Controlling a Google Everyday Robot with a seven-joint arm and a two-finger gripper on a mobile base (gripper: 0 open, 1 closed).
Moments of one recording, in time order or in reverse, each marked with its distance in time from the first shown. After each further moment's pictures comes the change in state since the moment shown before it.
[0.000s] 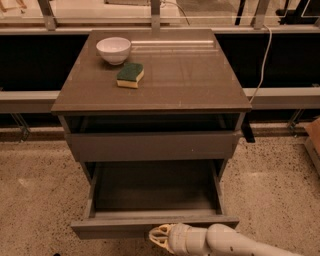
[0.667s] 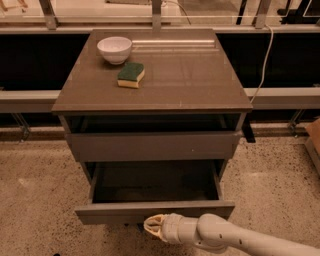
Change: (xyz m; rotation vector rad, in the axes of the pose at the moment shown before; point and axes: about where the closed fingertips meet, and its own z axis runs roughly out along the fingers) arm -0.007 -0.033 0.032 0.023 -0.012 0.032
